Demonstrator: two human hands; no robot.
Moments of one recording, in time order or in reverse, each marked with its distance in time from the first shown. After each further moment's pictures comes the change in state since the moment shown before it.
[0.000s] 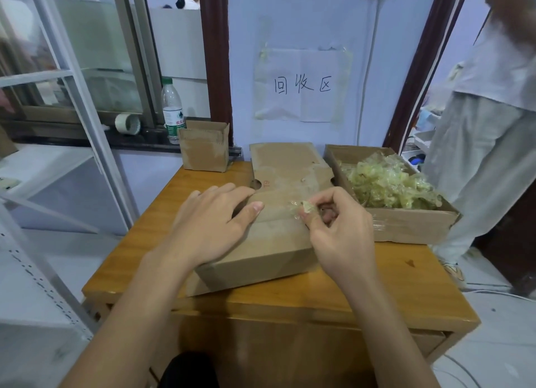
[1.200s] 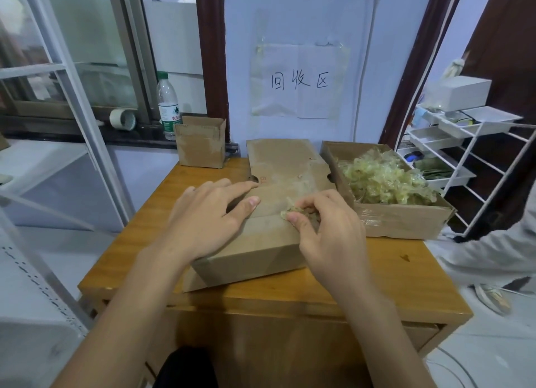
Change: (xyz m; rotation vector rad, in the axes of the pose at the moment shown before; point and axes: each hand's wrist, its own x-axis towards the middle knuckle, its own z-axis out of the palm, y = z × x) left_hand -0.001 -0.002 0.001 -0.020 0.043 -0.017; right_hand -0.013 -0.004 0.003 -0.293 -0.055 -0.151
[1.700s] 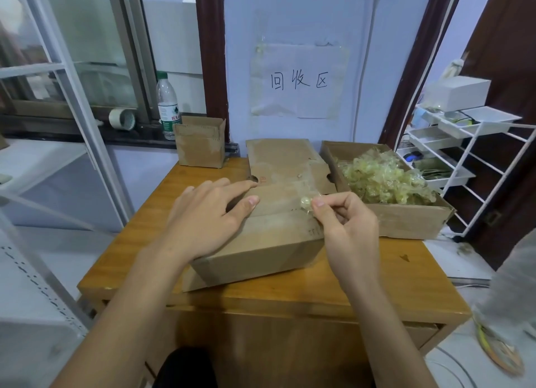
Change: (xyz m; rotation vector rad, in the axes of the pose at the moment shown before) left_hand 0.000 0.000 -0.001 -0.008 0.002 0.001; right_hand 0.001 0.008 -0.007 0.574 0.141 0.307
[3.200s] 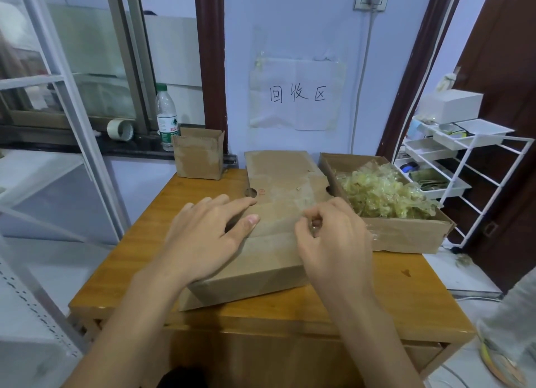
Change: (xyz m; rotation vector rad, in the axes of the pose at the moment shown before) left_hand -0.002 -0.004 0.006 0.012 0.029 0.030; right_hand 0.001 -0.023 0.019 -0.735 -0.027 -0.206
